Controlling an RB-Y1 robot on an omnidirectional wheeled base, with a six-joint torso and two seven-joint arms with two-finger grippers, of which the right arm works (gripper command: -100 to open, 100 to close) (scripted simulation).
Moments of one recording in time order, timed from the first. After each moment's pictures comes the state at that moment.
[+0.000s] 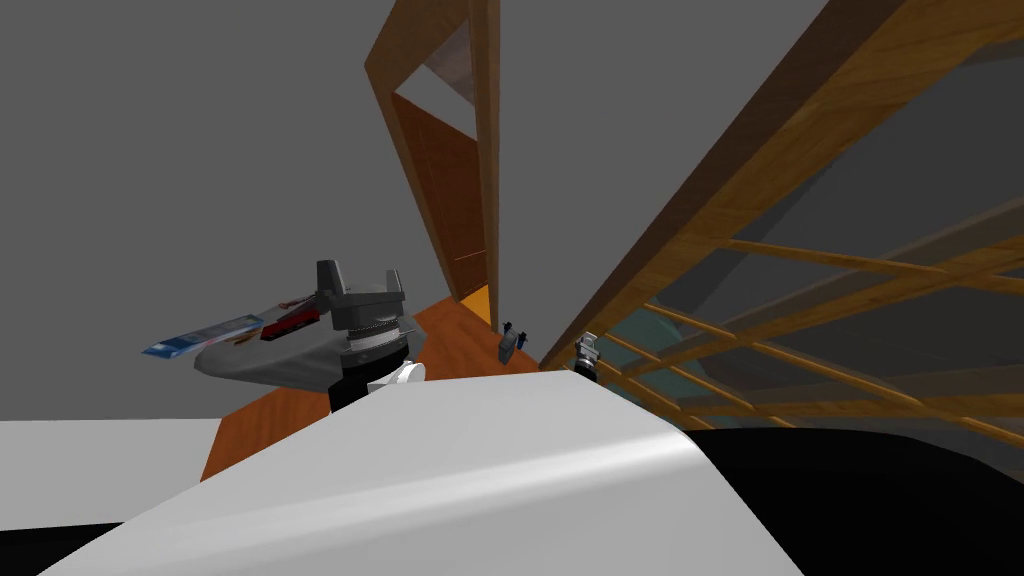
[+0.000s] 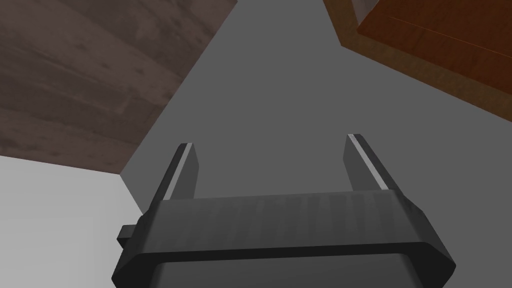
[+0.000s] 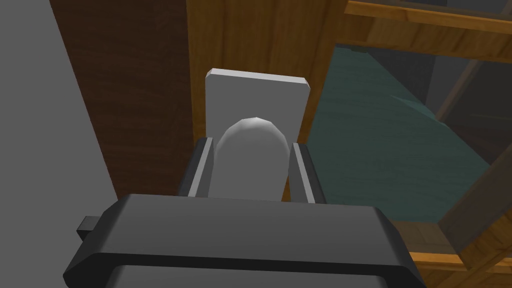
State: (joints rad) arm -0.01 -0.20 -0.42 -0.56 -0.33 -0.90 -1.52
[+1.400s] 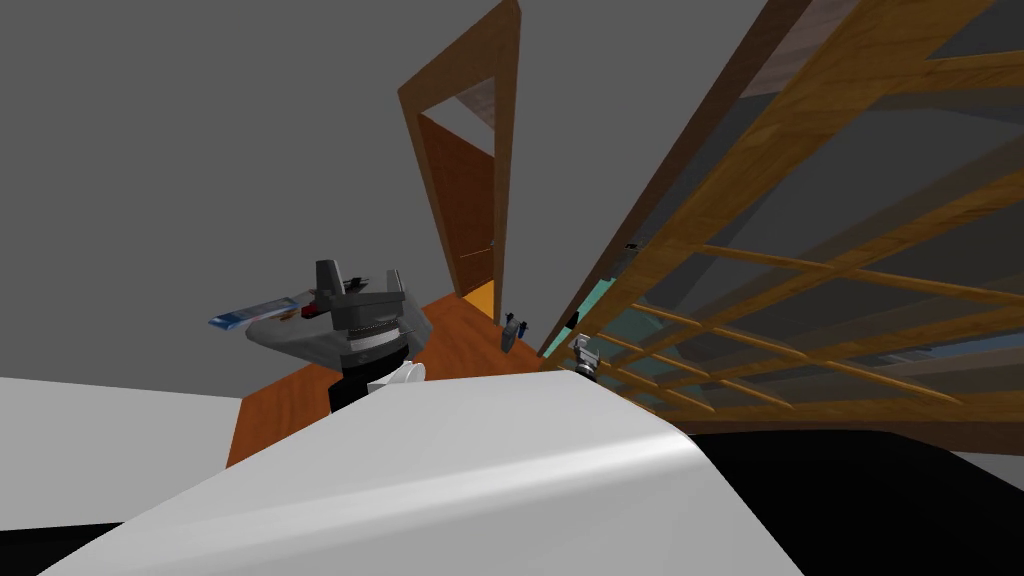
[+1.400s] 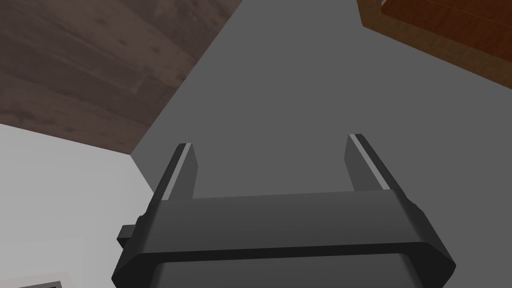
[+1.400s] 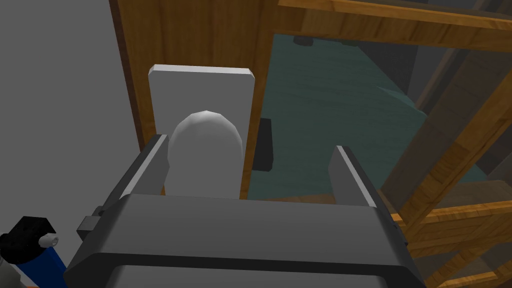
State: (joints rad) arm 0.05 -0.18 -0.40 -0.61 -0.33 -0.88 -1.53
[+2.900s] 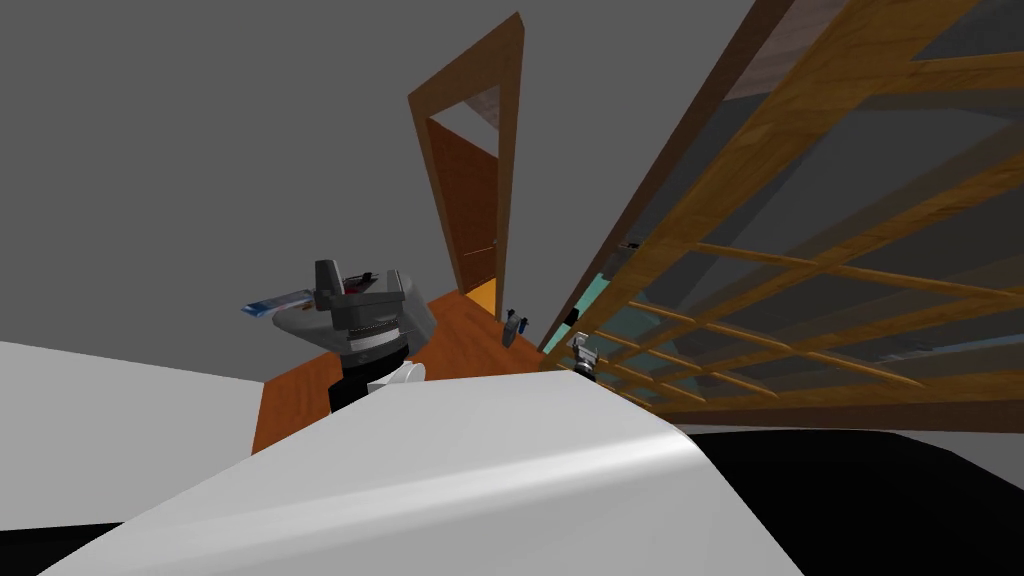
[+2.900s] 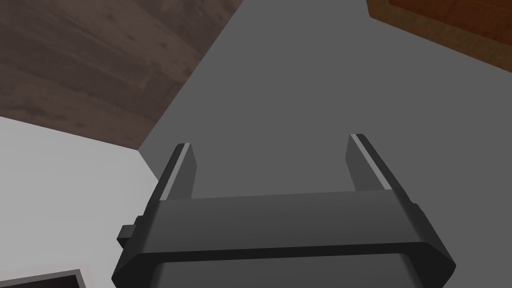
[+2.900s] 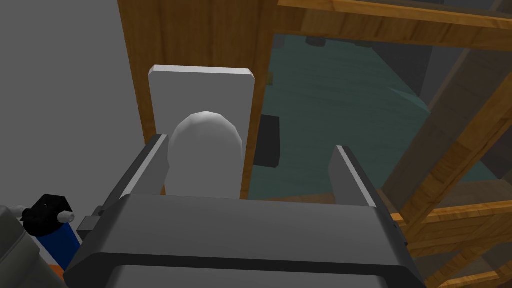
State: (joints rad) arm 0.04 -0.19 -0.38 -0.61 -0.31 -0.87 -1.55
